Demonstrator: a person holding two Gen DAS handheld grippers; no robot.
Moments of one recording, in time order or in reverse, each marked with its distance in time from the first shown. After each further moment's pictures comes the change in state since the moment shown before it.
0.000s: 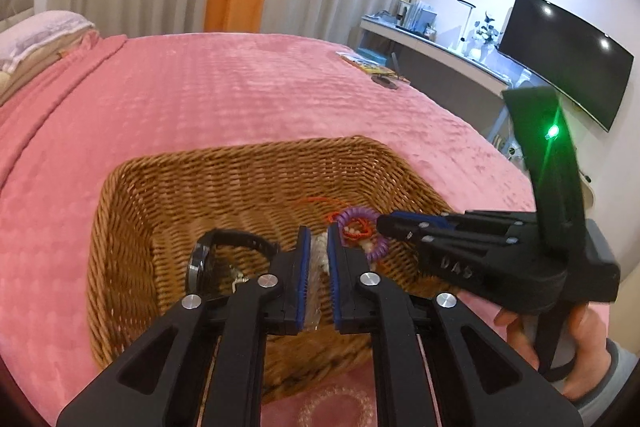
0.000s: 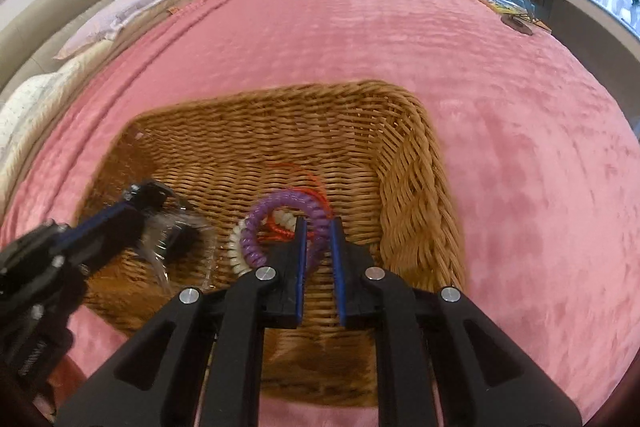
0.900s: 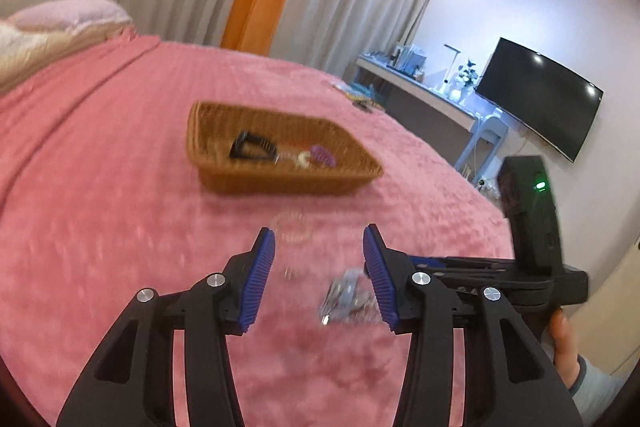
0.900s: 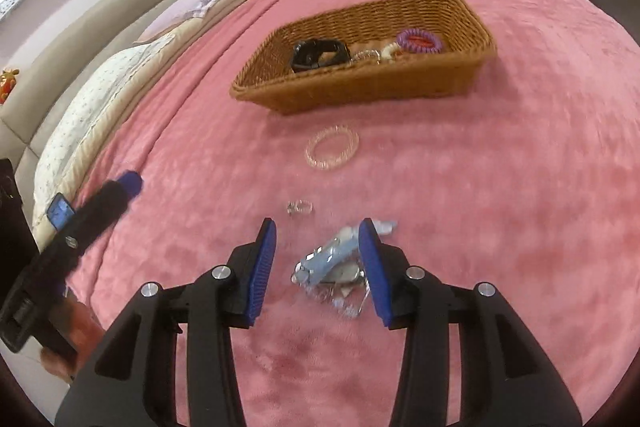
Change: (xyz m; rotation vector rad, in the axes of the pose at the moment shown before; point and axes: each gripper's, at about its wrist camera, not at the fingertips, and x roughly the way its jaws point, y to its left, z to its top) left arm -0.185 -0.025 -0.137 -0.123 -0.127 -0.042; right arm -0.126 0.062 -0.174 0.041 0.034 0.240
